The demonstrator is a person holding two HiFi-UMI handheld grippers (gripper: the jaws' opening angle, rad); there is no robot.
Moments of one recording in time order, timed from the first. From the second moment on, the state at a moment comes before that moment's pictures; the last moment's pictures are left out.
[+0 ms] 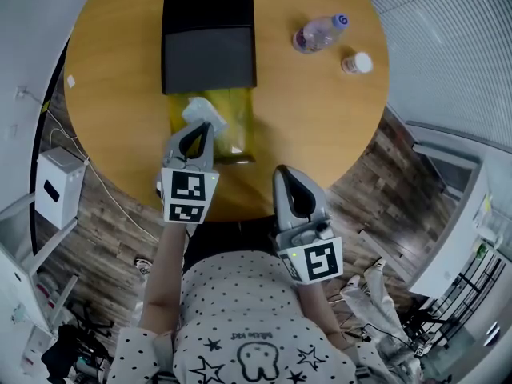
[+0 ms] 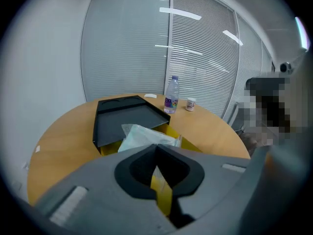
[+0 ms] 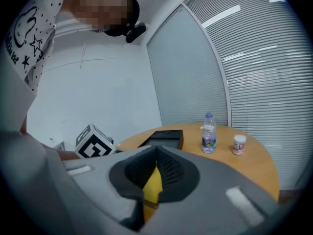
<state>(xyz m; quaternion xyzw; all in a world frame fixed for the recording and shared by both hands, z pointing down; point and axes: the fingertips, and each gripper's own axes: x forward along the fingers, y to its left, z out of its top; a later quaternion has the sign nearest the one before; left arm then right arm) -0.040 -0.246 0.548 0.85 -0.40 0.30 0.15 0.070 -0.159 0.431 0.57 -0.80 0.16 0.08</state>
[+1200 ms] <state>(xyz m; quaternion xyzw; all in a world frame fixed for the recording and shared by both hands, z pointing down) -0.019 -0.222 0.597 0.85 -0.32 0.37 0.19 0.067 -0.159 0.439 0.56 -0.80 0.17 0.10</state>
